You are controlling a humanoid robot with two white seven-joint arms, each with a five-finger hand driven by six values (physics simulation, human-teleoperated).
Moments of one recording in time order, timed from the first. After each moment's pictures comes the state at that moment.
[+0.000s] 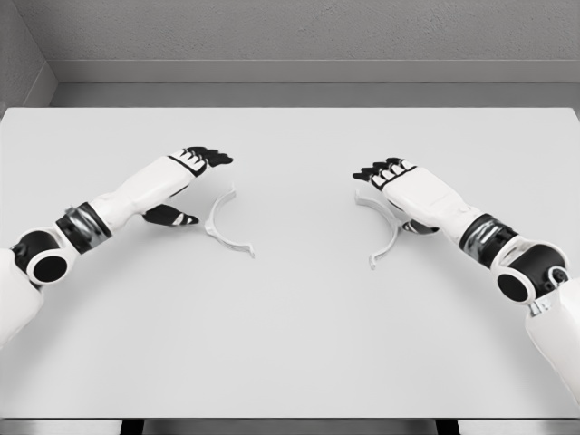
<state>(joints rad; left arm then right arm) -0.50 0.57 -0.58 -1.19 -0.48 -0.61 -0.02 -0.27 -0.47 0.32 -1.57 0.87 -0.31 0.31</state>
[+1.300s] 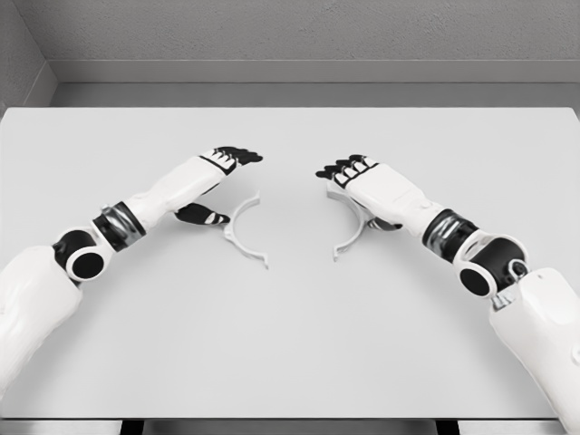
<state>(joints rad) -0.51 0.45 -0.60 -1.14 -0.48 -0.61 -0.02 -0.33 -0.40 0.42 -1.57 0.87 -0.27 0.32</state>
